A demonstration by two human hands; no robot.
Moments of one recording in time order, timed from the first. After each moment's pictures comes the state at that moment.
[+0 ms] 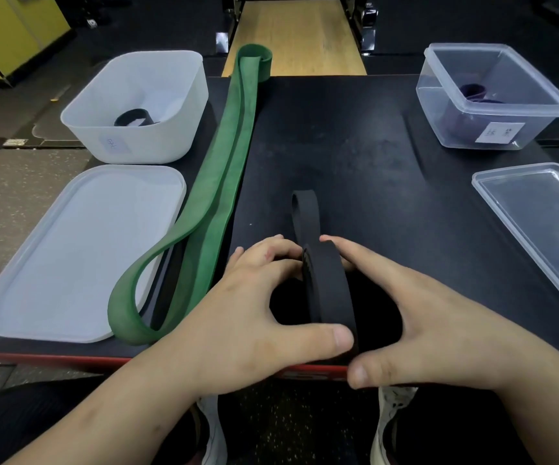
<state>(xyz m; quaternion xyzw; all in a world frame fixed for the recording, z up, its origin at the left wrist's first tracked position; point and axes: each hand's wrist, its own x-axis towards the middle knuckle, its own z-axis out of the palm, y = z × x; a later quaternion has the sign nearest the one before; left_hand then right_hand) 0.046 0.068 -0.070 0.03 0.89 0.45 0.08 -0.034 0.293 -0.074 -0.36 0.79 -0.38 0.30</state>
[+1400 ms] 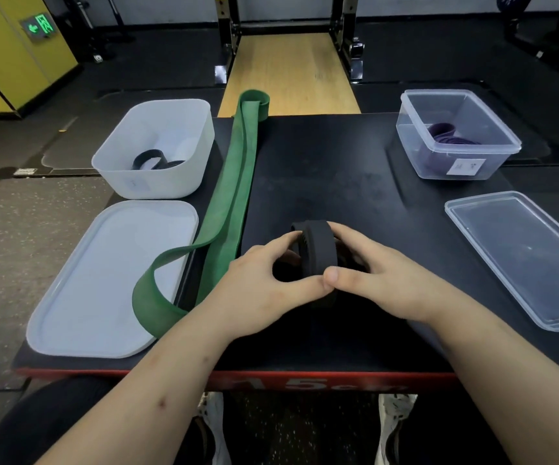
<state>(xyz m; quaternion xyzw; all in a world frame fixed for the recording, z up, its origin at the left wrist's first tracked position) 0.007 0.061 -0.062 -0.01 0.88 0.46 0.05 -0.077 0.270 -0.078 -0.28 0.80 -0.46 0.25</state>
